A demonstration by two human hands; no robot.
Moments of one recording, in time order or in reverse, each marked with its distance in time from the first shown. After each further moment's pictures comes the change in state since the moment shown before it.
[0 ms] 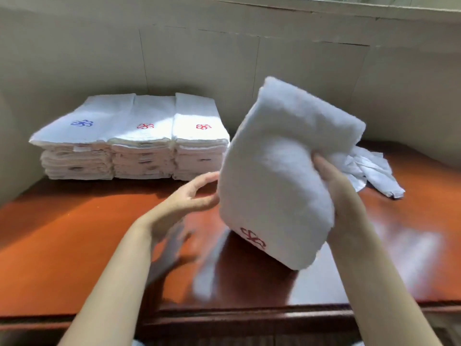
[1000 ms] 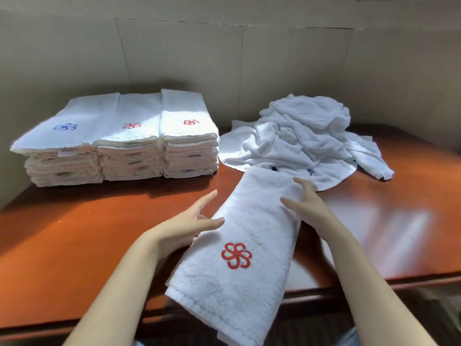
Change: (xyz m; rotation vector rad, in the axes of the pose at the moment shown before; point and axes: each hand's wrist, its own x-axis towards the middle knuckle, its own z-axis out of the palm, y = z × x) left_hand -0.002 -0.027 0.017 0.070 -0.100 -0.434; right_hand 0.047 0.051 -0.109 -1.036 0.192 0.033
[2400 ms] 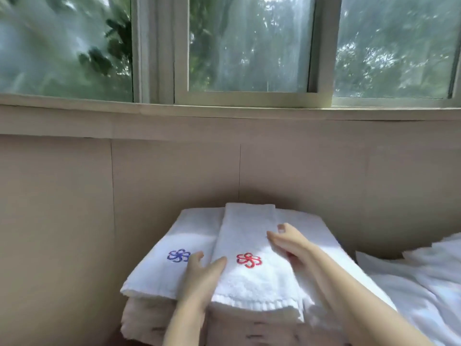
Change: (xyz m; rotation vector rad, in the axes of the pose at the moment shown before) left_hand 0.066 0.019 -0.278 -0.297 1.027 0.086; right_hand 0.264 -0.248 0.299 -0.204 -0.222 -0.229
